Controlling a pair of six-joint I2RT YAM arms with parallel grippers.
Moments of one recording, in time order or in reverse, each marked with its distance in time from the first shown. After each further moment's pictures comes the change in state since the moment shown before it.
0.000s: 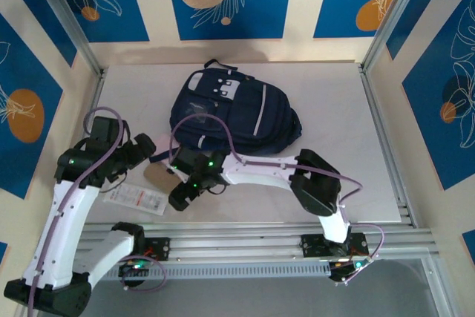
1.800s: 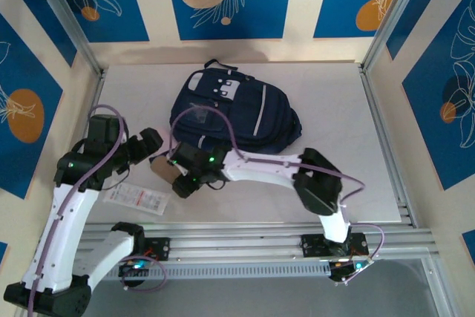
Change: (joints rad) left arm 0.000 -0.009 -0.023 0.141 0.152 0.065; right arm -0.022 -0.068 -0.006 0.024 0.111 -0.003
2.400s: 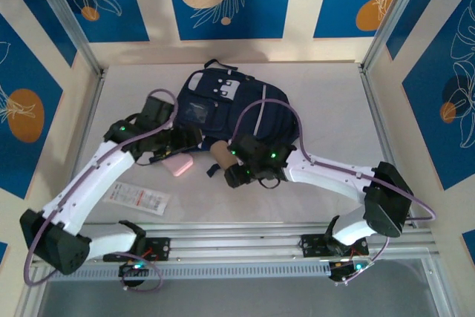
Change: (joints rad) left arm -0.298 0.350 0.048 0.163 0.022 0.006; right arm -0.171 -0.465 -0.477 -0.091 0.064 0.148
